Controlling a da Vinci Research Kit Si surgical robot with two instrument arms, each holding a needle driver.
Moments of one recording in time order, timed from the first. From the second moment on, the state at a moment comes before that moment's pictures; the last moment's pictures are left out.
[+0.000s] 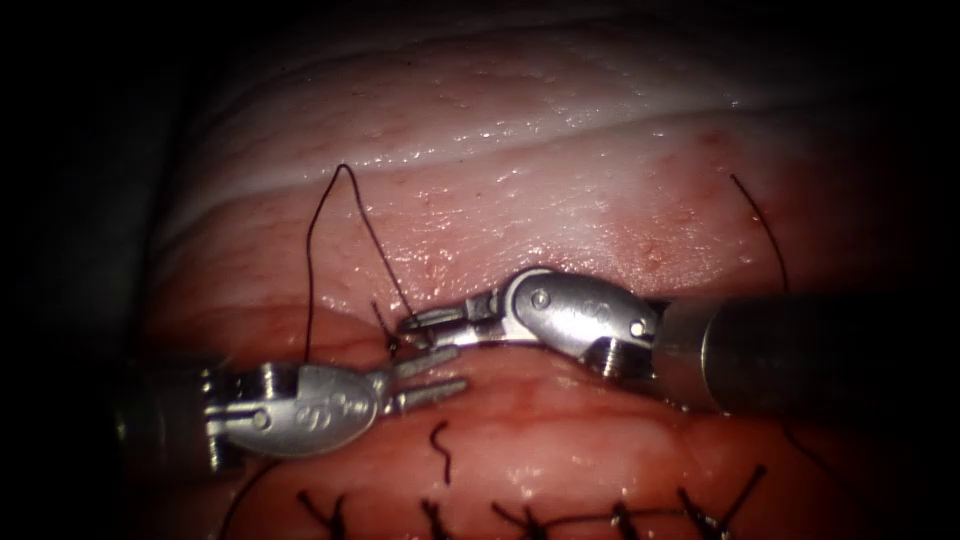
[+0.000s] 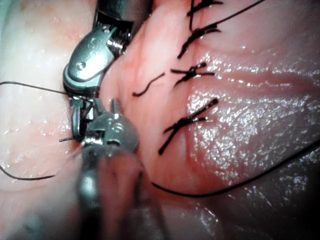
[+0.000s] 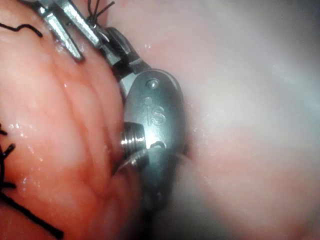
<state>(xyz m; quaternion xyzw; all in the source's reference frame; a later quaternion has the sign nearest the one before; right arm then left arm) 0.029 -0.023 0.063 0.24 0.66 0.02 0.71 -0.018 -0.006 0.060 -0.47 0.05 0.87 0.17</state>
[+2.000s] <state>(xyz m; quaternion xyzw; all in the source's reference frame) 0.030 -0.005 0.058 0.26 0.68 0.22 0.64 -0.018 -0.009 0.065 -0.43 0.00 0.89 0.17</state>
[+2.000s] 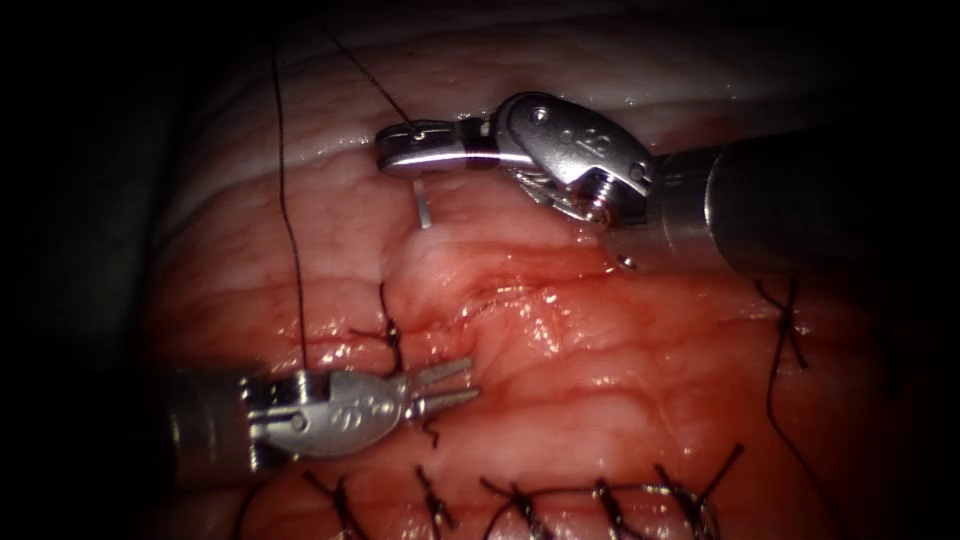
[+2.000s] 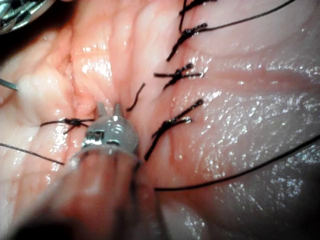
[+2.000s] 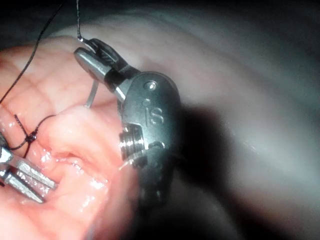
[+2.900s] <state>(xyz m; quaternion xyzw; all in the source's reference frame) 0.031 -0.010 0.059 0.55 0.52 0.39 0.53 -0.018 -0.009 0.064 -0.43 0.00 0.89 0.17</state>
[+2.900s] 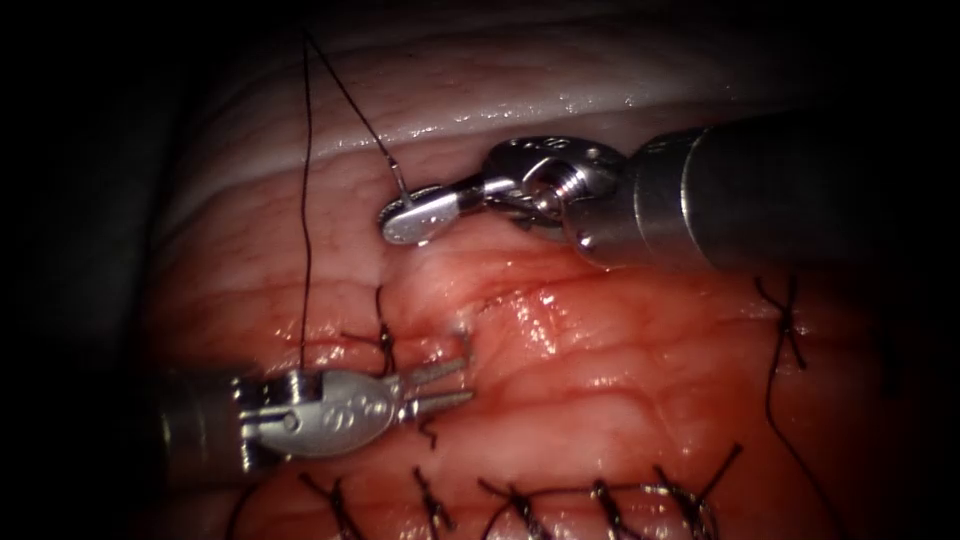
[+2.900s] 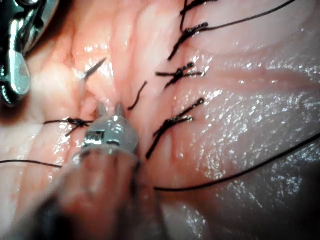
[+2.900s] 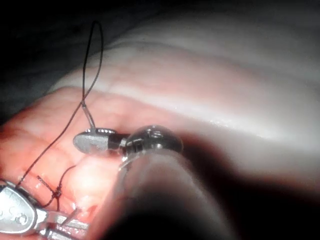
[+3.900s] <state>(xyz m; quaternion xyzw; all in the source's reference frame) 0.030 -0.007 0.059 0.31 0.61 0.37 0.62 -0.018 -0.009 0.063 -0.43 0.00 0.89 0.17</state>
